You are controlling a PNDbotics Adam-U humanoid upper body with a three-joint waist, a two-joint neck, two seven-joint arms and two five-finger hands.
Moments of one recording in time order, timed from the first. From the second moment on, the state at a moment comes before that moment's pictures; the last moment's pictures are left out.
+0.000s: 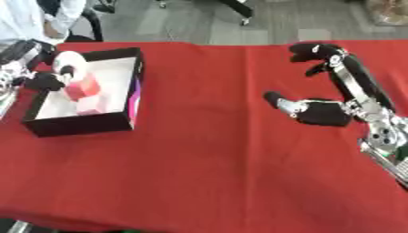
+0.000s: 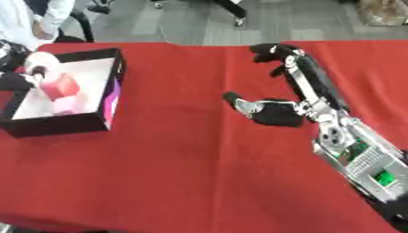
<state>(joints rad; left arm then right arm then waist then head) -0.79 0.60 -0.30 -1.03 -0.55 0.16 -0.15 -0.38 -0.72 0.47 -1.98 0.17 0.30 -0.27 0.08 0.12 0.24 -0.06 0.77</state>
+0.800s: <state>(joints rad) -0.79 0.57 -0.24 -0.96 -0.60 0.16 -0.07 -0.37 -0.72 0.45 -1.98 0.17 0.28 -0.30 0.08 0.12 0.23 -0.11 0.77</state>
